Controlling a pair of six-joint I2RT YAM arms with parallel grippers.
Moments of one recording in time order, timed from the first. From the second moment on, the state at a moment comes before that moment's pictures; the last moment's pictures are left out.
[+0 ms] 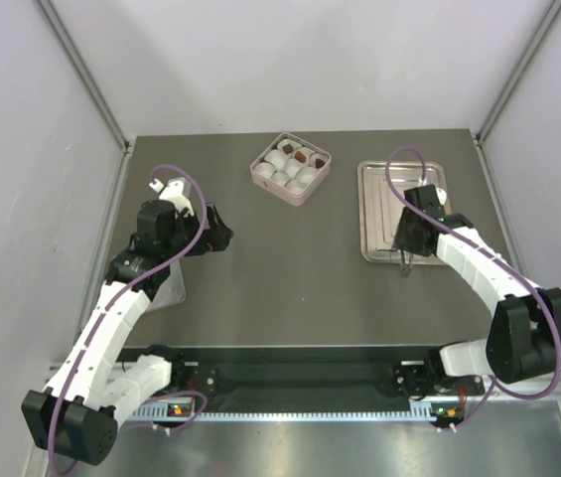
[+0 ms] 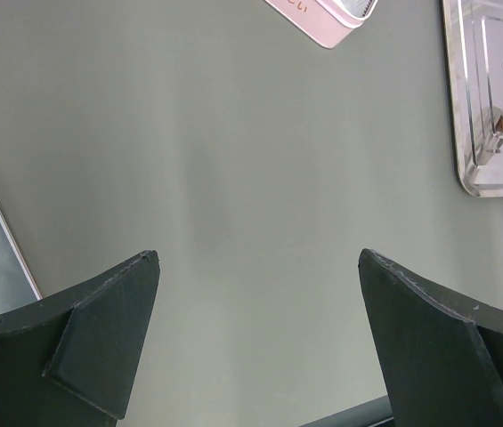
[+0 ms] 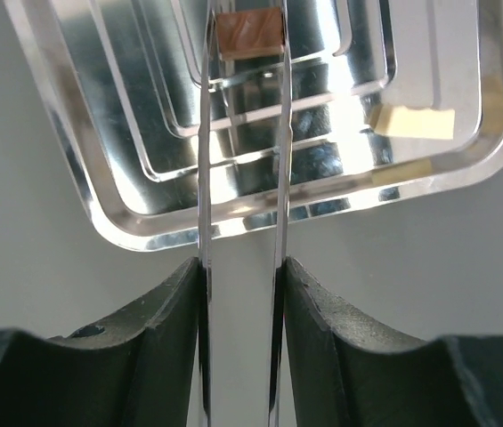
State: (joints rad) left arm -0.25 0.92 0.87 -0.49 0.12 -0.39; right arm 0.23 1.34 0.92 -0.60 0.24 0.46
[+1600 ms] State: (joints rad) left arm -0.25 0.92 0.87 -0.49 0.11 -0.39; right arm 0.59 2.17 1.90 -0.33 0.10 0.16
